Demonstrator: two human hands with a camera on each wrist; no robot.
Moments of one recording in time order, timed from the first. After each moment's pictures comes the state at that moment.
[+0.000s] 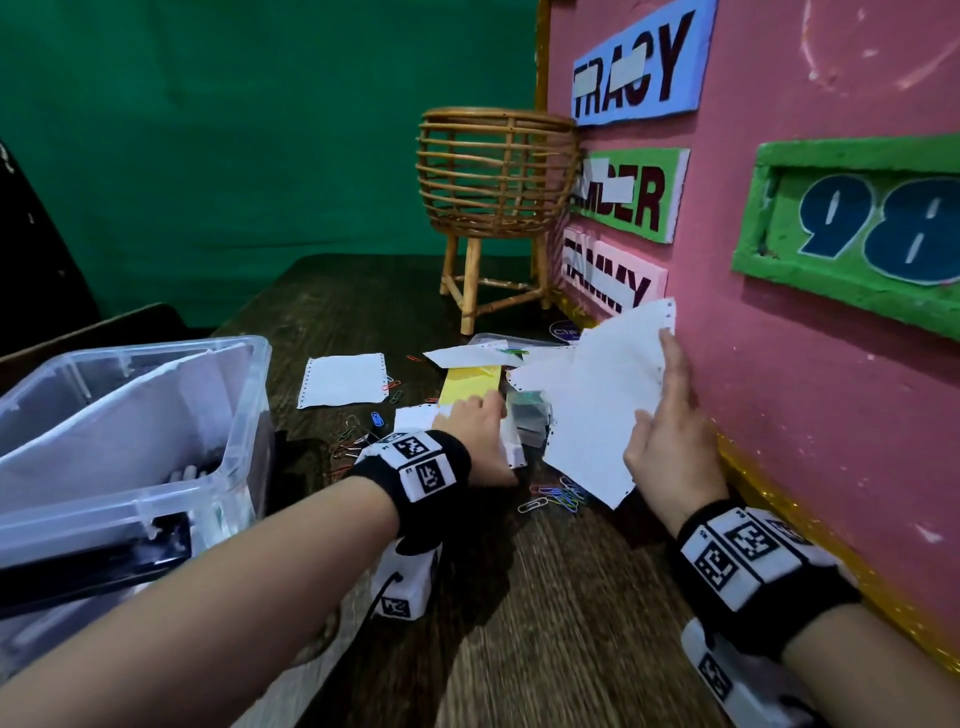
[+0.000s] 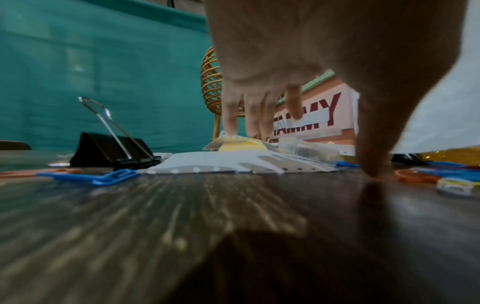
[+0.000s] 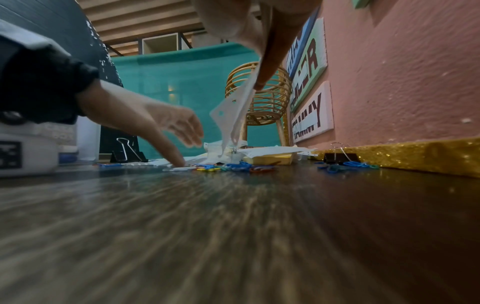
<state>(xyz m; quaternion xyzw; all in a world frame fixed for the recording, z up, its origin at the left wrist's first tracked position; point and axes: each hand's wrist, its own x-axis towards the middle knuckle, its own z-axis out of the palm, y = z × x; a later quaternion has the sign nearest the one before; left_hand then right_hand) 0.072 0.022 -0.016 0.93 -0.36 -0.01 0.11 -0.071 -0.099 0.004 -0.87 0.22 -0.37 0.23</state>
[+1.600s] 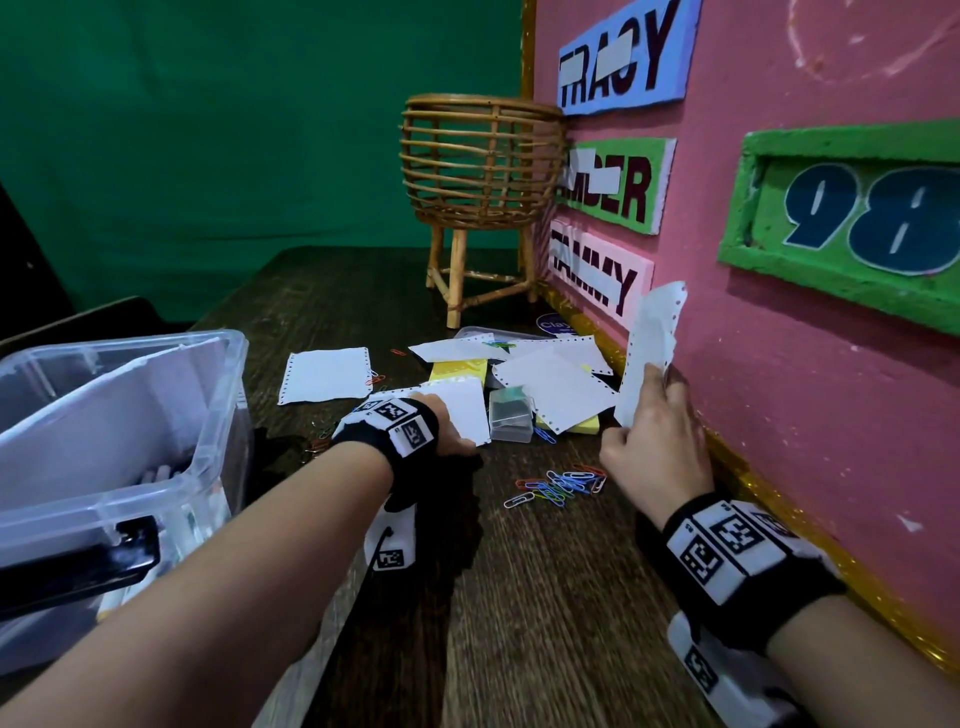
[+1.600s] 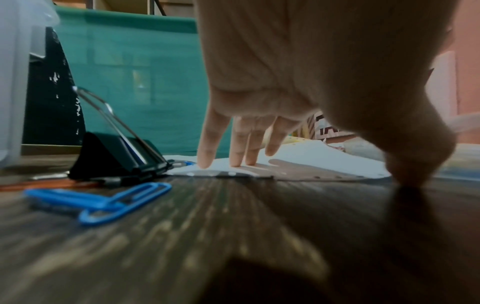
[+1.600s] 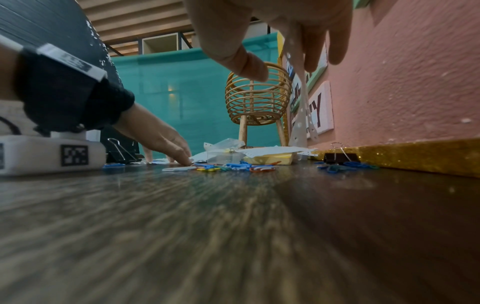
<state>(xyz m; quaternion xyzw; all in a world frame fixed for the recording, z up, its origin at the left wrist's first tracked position) 0.128 0.011 -0.023 0.96 -0.25 -0.11 -0.03 -0.066 -0.104 0.001 -0.90 0.32 -0.25 0.13</state>
